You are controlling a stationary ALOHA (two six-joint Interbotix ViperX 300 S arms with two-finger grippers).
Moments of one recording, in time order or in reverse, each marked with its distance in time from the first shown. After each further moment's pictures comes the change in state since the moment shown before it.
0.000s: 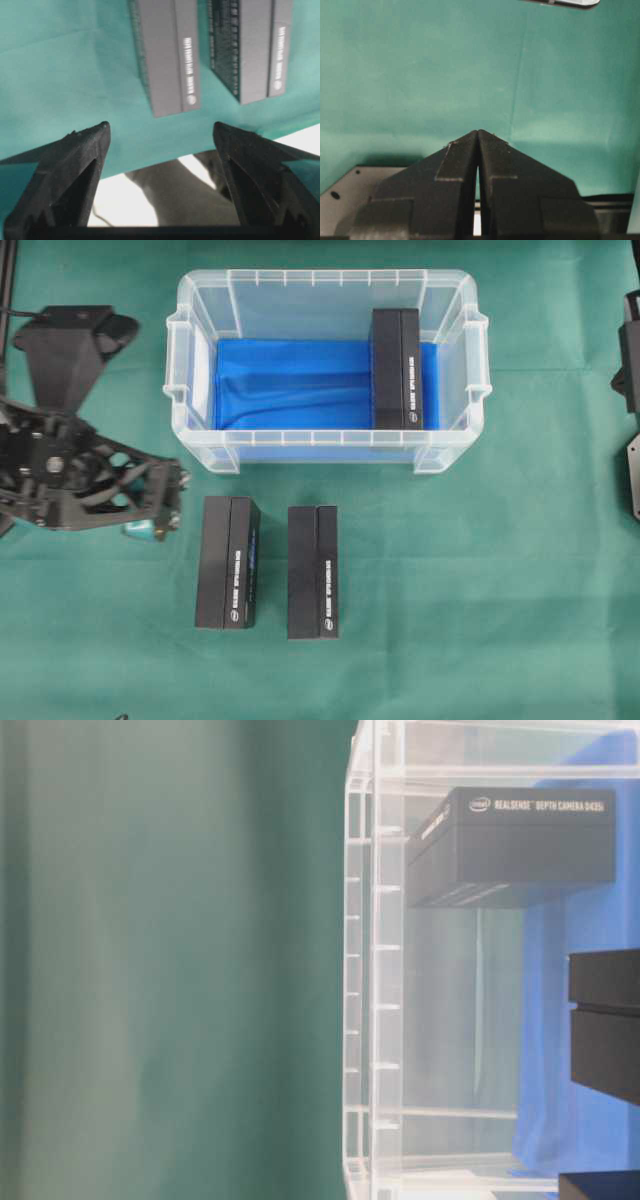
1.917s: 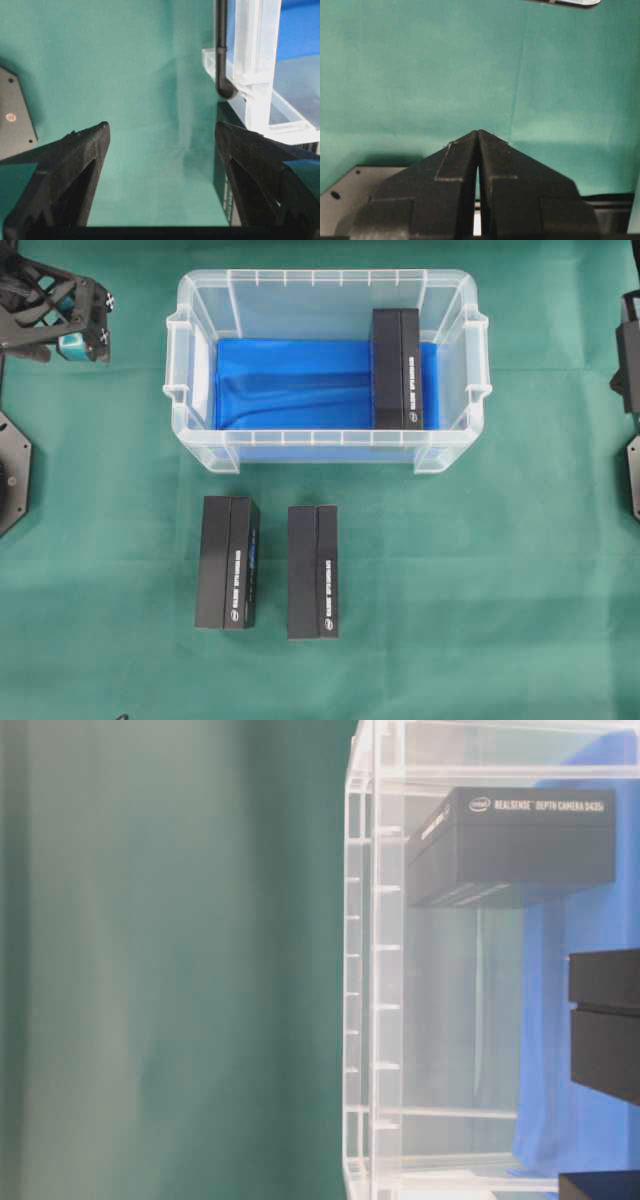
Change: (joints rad) left arm 0.563 -0.155 0.130 0.003 0.118 0.491; right arm 0.000 0.005 0.000 0.000 0.002 0.003
